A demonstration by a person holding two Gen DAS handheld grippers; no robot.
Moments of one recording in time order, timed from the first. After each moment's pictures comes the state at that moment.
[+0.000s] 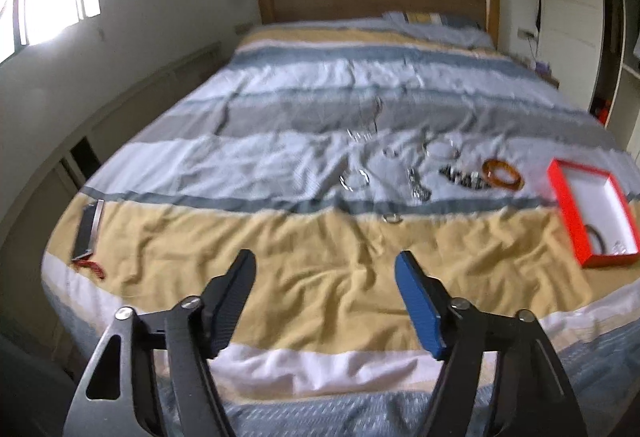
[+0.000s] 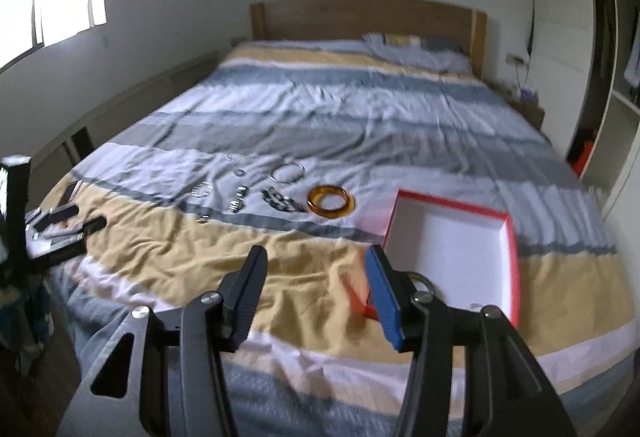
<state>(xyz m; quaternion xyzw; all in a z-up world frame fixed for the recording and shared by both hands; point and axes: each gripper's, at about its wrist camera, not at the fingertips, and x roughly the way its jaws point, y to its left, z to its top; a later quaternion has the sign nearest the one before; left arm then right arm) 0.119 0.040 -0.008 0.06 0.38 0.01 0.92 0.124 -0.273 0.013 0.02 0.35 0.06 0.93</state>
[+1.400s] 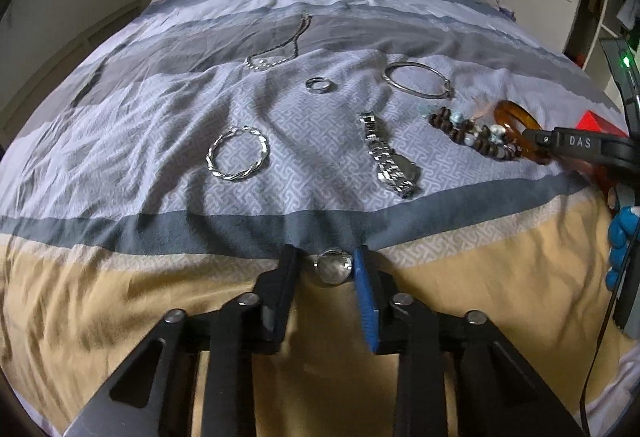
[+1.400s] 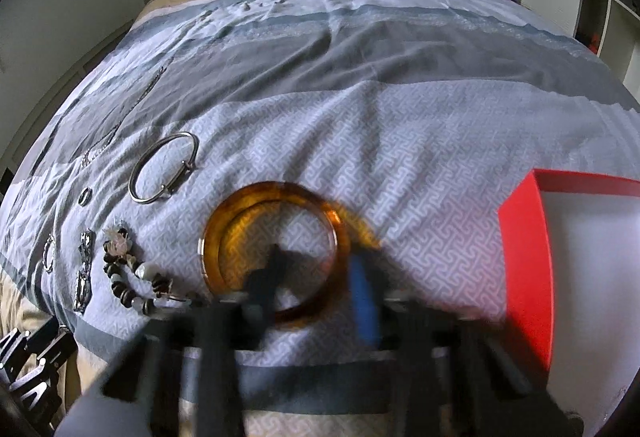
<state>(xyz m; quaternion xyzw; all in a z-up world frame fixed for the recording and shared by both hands) 0.271 -0.012 -0.129 0.06 0.46 -0.10 0.88 0.365 -0.276 -0.156 0.11 0.46 -0.01 0.88</state>
